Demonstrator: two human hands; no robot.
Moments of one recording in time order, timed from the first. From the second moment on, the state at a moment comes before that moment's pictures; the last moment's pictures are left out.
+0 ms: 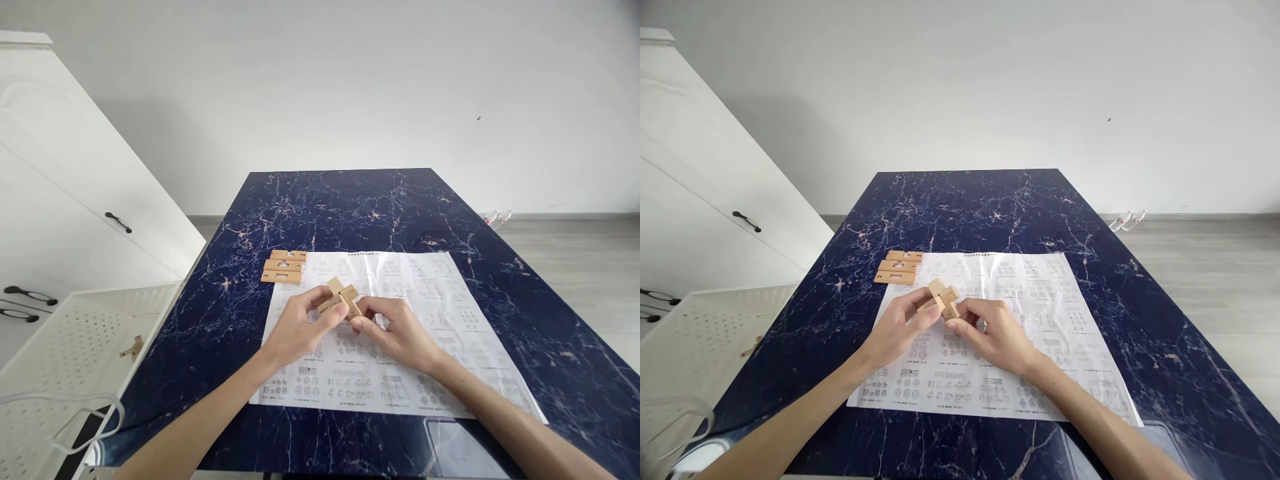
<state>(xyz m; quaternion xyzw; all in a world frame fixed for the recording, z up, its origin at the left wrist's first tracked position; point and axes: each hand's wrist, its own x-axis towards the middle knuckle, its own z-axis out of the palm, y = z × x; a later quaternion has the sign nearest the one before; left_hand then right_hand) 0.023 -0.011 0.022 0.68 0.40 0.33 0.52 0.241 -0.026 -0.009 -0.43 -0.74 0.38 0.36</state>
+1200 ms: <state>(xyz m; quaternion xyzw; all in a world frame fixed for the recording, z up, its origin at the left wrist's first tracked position) 0.025 -0.016 0.002 0.82 0.39 0.38 0.17 0.229 -0.022 -0.007 -0.42 -0.59 0.57 0.39</state>
